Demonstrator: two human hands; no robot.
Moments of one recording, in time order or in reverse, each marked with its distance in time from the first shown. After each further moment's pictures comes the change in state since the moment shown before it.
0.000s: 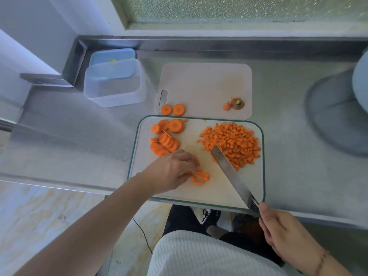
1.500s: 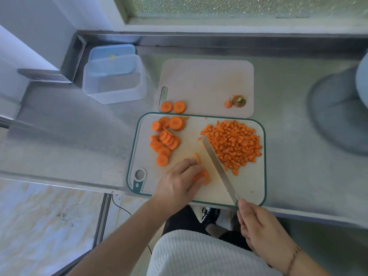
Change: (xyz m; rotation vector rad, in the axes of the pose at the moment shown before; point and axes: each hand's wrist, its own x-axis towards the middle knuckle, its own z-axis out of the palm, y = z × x) left_hand -0.017 0.036 0.054 -0.031 0.447 -0.182; right_hand 0.013 -0.007 0.037 0.222 -0.002 -0.022
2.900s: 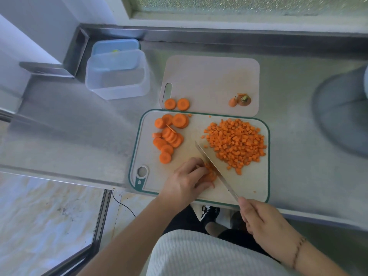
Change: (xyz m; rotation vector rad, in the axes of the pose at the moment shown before) left_hand -0.003 -0.005 0.017 -0.050 0.025 0.000; right_hand 0.010 -0.002 -0.009 -0.247 0.000 -0.112
